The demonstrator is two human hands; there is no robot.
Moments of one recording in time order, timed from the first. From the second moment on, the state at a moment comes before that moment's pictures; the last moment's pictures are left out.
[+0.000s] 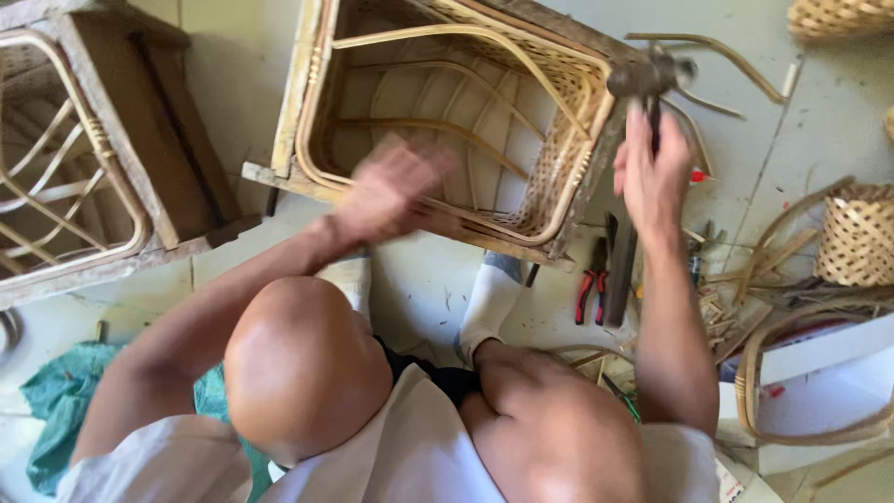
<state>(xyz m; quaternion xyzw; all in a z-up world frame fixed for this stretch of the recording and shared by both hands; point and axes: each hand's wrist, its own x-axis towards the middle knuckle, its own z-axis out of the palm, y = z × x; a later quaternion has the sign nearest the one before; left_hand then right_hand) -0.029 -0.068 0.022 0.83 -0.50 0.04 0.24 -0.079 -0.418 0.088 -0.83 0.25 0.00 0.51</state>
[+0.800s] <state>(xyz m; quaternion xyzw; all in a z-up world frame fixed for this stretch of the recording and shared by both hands) 0.010 0.032 -0.027 0.95 -0.09 -0.14 0.25 -0.037 -0.151 -0.015 -0.16 0.28 0.22 0.92</state>
